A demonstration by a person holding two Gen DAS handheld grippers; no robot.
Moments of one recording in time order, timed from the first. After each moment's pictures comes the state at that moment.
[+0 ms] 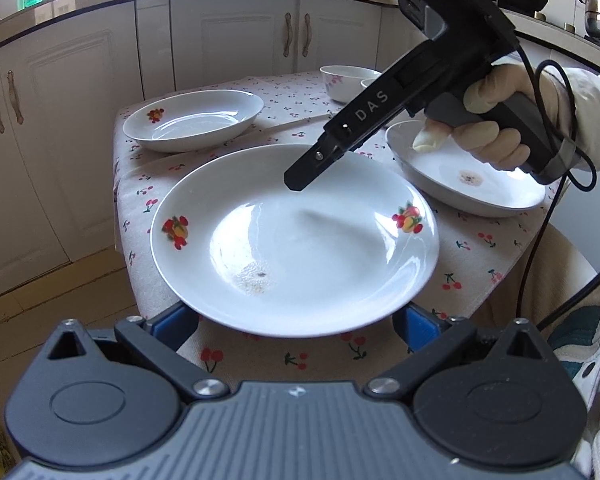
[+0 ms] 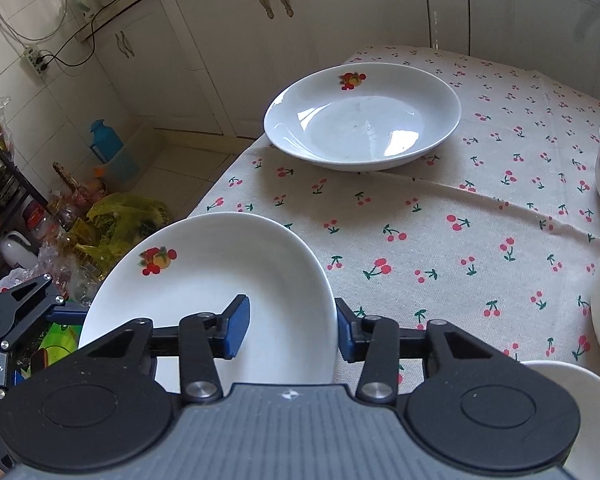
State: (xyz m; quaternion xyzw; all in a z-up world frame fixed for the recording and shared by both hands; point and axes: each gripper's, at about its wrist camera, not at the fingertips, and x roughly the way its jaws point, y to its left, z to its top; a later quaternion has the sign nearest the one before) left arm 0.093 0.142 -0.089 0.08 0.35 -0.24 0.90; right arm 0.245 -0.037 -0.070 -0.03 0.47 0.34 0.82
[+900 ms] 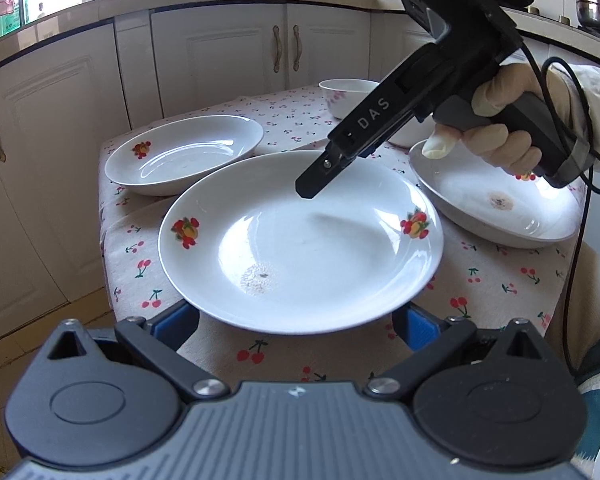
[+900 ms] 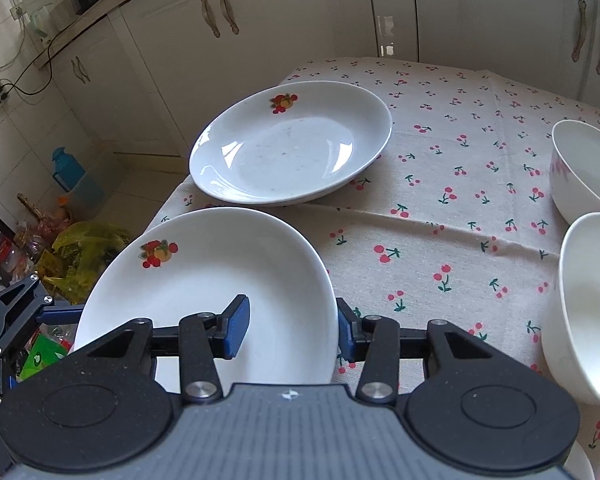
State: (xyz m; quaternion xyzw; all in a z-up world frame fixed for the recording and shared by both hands) left arm 0.139 0.131 -0.095 0.11 0.32 -0.25 0.91; right arm 0.277 -0.055 -0.069 -0.02 0.46 0.28 0.84
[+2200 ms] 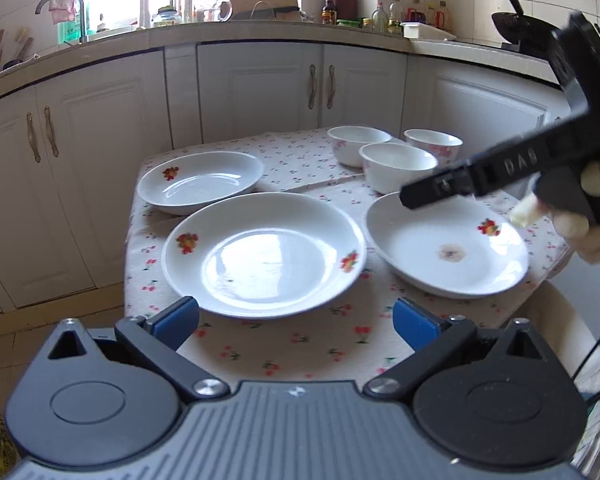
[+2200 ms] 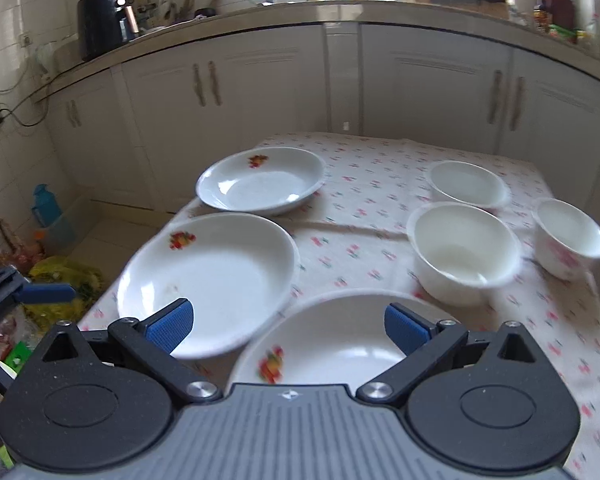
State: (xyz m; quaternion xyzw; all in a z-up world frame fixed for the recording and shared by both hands) left arm 0.057 0.095 -0.046 0.06 0.29 -0.18 0.94; right arm 0.141 -0.129 -0.016 -0.03 0.35 0.22 0.91
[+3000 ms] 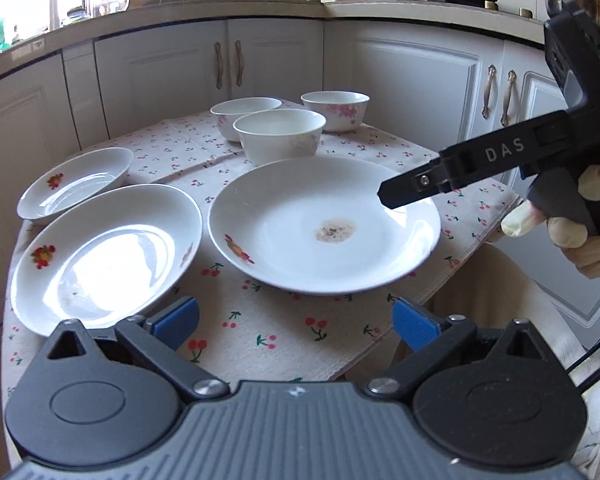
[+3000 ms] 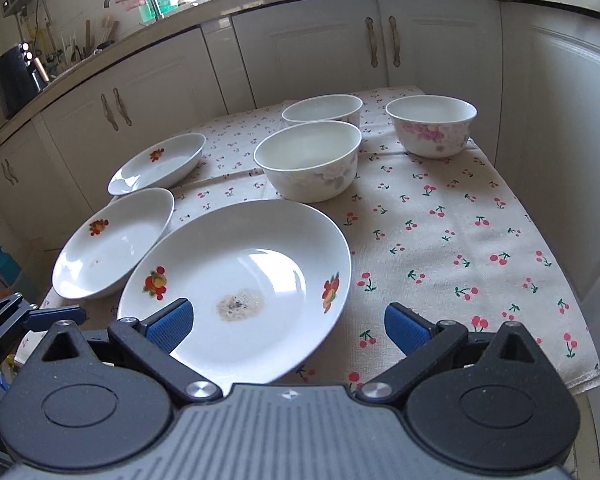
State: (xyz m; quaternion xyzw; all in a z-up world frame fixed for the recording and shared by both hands) left arm 0.063 -0.005 -0.079 0.10 0.31 -0.26 0.91; right arm 0.095 -0.231 -0.057 0.07 0.37 0.12 0.92
